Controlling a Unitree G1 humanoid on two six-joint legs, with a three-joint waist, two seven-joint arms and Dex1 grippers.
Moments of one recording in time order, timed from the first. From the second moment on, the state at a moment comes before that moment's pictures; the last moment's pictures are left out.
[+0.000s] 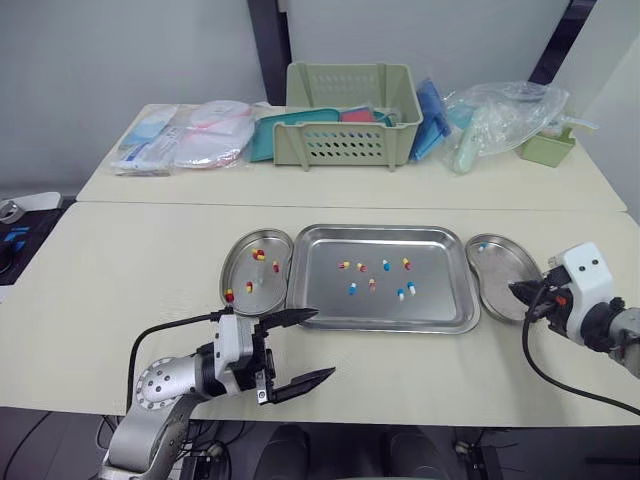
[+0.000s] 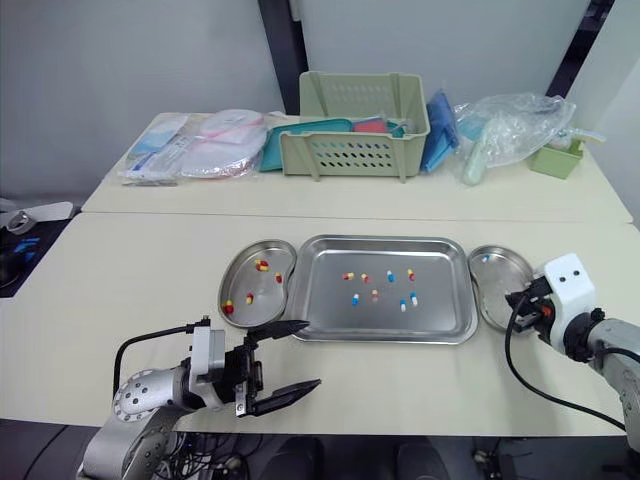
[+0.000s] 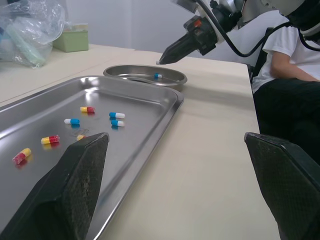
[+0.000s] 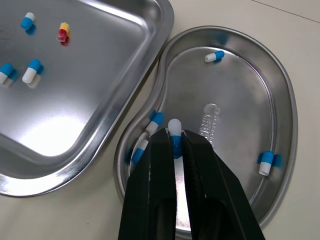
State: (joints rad) left arm 0.15 0.51 -0.04 -0.32 -0.50 -0.03 -1.12; right arm -0.01 -0.74 -0.40 -0.53 0.35 1.05 0.61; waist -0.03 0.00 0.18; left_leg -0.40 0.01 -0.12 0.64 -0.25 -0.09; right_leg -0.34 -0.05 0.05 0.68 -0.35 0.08
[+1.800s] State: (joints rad) left arm 0.46 0.70 0.55 0.00 -0.44 0.10 -0.89; right arm 0.42 -0.95 -0.58 -0.17 0.30 0.16 1.16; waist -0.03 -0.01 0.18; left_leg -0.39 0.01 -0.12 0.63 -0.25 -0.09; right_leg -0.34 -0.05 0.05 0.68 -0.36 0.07
